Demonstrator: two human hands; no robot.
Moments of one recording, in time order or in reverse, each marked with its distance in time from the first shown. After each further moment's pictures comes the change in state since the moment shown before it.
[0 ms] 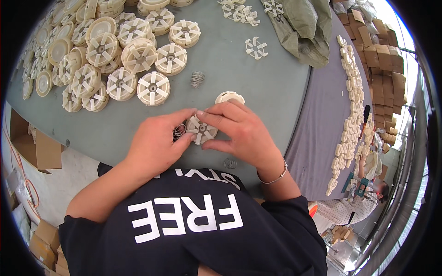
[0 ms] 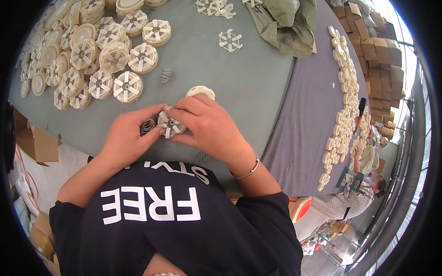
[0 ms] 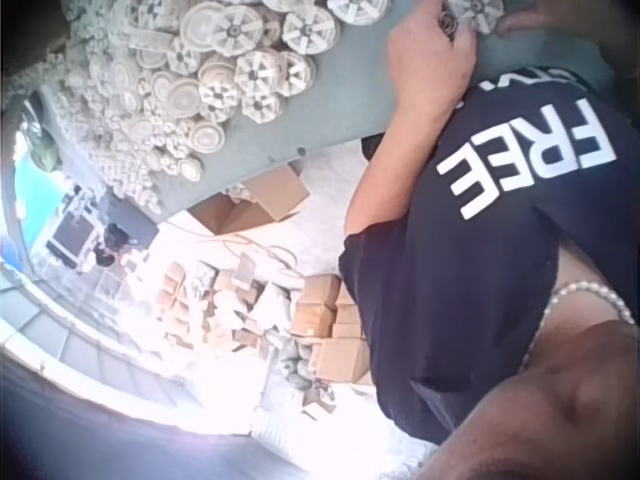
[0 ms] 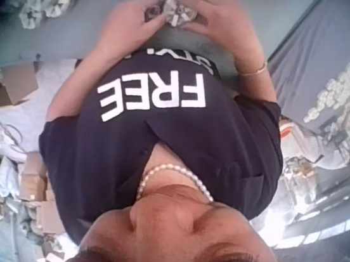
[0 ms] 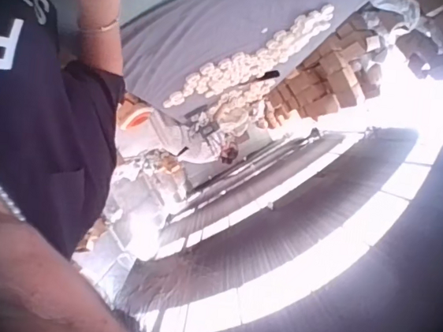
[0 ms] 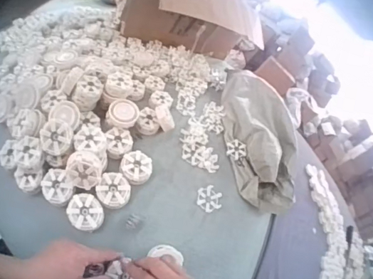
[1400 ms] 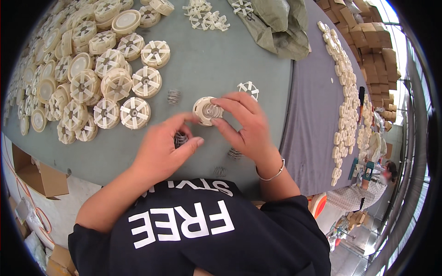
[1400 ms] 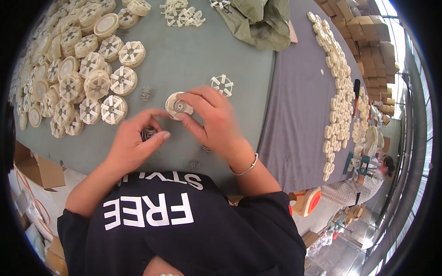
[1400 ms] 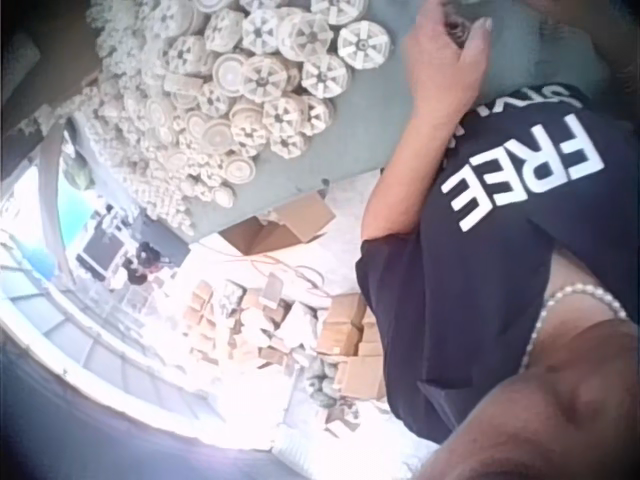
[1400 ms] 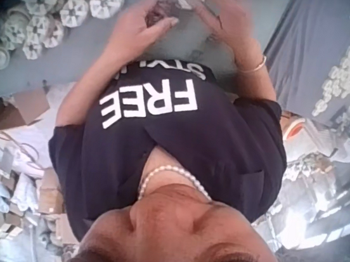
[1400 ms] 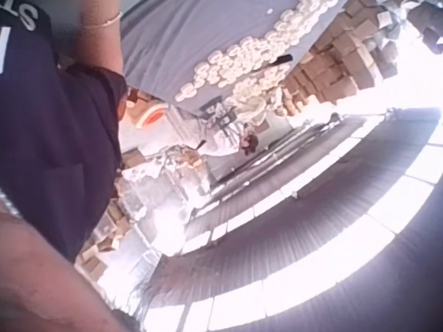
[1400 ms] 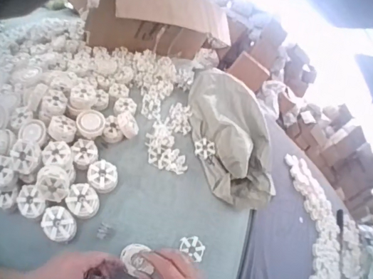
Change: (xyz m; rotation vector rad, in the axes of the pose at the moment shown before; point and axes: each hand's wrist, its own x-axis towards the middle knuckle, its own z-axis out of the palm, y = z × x) left_hand 0.034 0.017 0.012 -0.130 -0.095 0.165; right_hand -0.009 0.027 -0.015 0.049 0.453 0.055
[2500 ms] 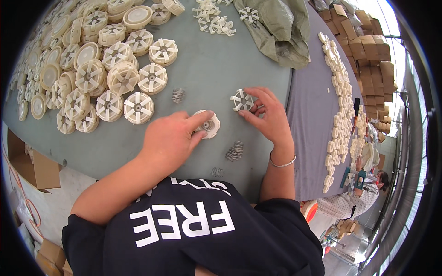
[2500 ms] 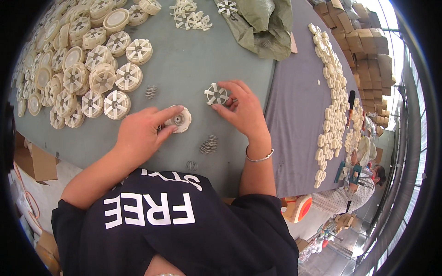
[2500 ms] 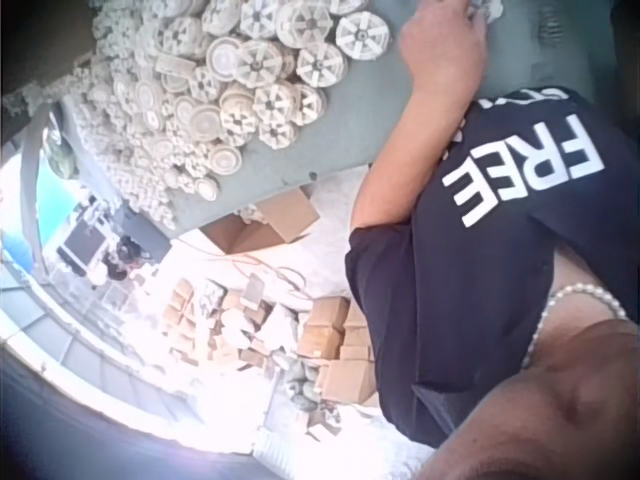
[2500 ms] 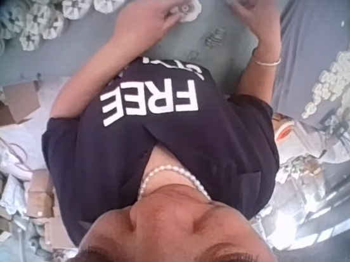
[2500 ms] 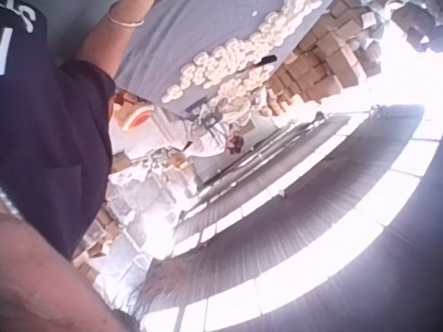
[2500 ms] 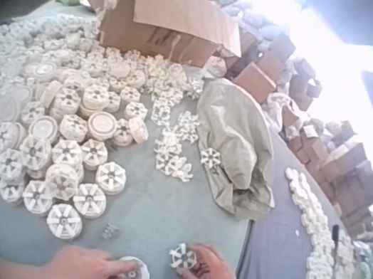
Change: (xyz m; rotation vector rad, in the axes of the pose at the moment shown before) left_hand 0.007 0.004 0.016 0.526 0.122 0.060; right_hand 0.001 0.044 -0.045 -0.018 -0.141 0.438
